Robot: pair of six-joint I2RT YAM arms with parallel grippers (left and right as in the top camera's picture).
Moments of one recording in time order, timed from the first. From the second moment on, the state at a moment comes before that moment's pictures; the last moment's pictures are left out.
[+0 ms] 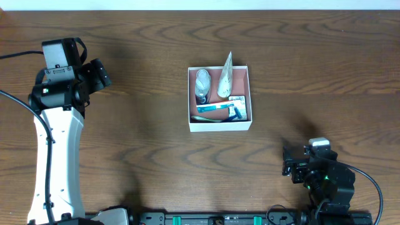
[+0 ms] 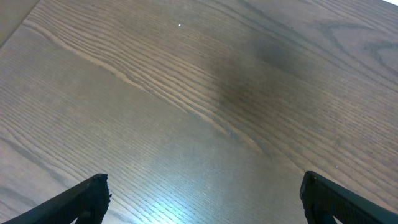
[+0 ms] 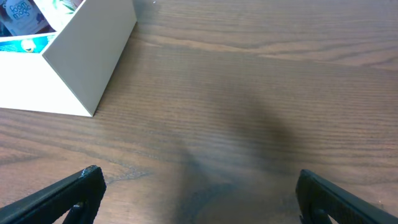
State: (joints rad) left arm 0.16 1.40 1.32 -0.83 -0.22 -0.25; right arm -0.08 0.08 0.16 -0.62 -0.17 -0.08
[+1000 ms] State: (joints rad) left arm 0.09 0.33 0.47 -0.69 -0.17 -0.22; right arm -0.08 0.08 0.16 -0.62 -0.18 -0.08
